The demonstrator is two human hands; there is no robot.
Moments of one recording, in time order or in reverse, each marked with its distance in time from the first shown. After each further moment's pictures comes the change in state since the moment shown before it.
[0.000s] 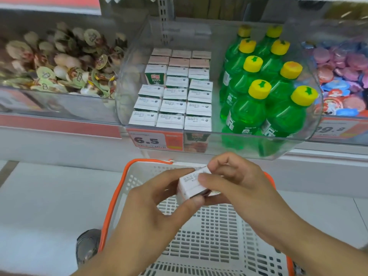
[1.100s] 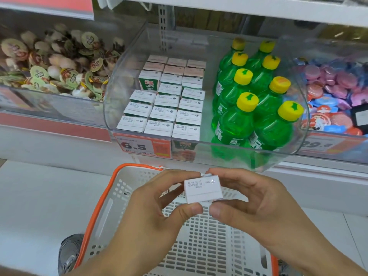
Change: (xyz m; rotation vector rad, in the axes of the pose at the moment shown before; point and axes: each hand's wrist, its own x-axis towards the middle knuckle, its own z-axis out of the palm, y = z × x) left_hand 0.015 0.002 0.027 -0.172 -0.009 0.034; right_hand -0.018 -0.002 -0.046 -0.147 -0.075 -0.094
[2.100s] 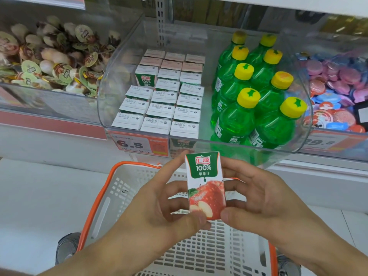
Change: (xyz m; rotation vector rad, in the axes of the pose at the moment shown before) left_hand 0.004 -0.006 -0.002 -0.371 -0.198 -0.236; right_hand 0.009 0.004 -0.009 0.093 -0.115 -0.071
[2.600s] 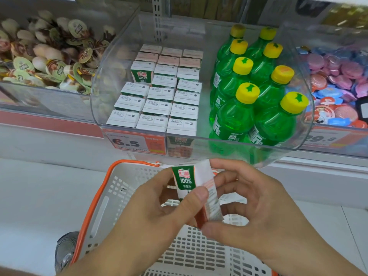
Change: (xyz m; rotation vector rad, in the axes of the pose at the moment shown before) left_hand -0.003 0.010 0.010 0.289 0.123 -0.027; right_hand -0.004 0.001 0.018 -0.130 0.117 -0.019
